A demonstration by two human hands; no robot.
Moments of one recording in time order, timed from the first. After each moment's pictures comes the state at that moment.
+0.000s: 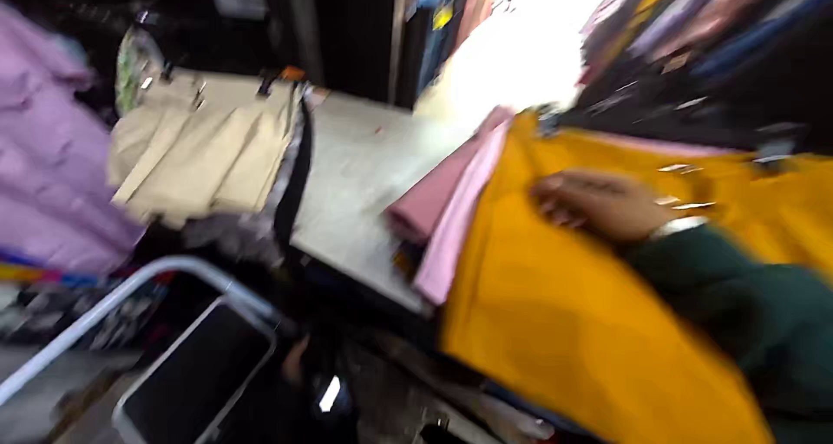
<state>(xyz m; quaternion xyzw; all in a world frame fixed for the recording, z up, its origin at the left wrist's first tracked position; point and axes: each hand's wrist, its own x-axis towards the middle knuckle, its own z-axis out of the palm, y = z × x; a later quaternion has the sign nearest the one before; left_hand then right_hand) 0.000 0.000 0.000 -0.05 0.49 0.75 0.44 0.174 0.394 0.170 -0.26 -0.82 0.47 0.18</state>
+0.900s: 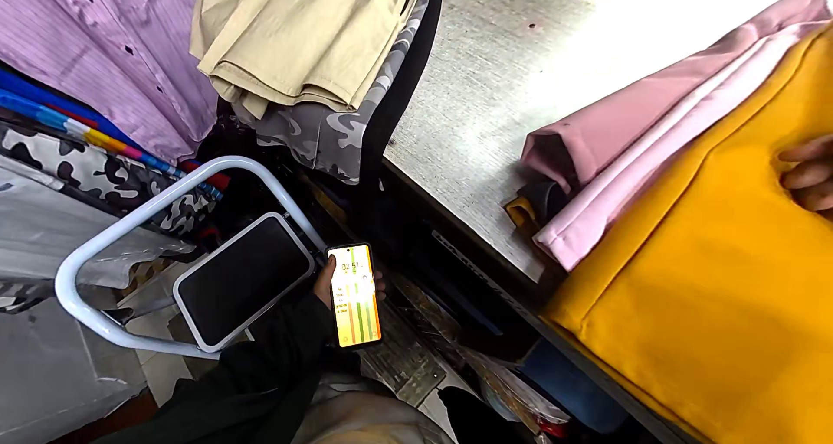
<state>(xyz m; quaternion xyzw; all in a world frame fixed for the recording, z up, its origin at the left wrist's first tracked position) -0.017 -0.045 -0.033 -0.04 0.35 0.80 0.49 0.170 0.407 0.157 -0.25 -0.75 0.59 0.17</state>
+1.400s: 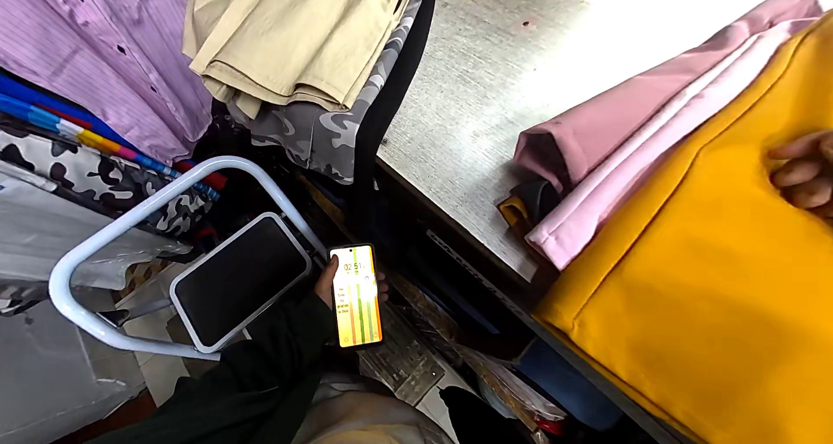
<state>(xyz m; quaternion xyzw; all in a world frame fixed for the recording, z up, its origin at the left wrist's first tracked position) -0.014 -0.041 -0.042 -0.01 0.34 0.79 0.51 0.175 0.422 0.140 -0.25 -0.77 0.56 0.19</state>
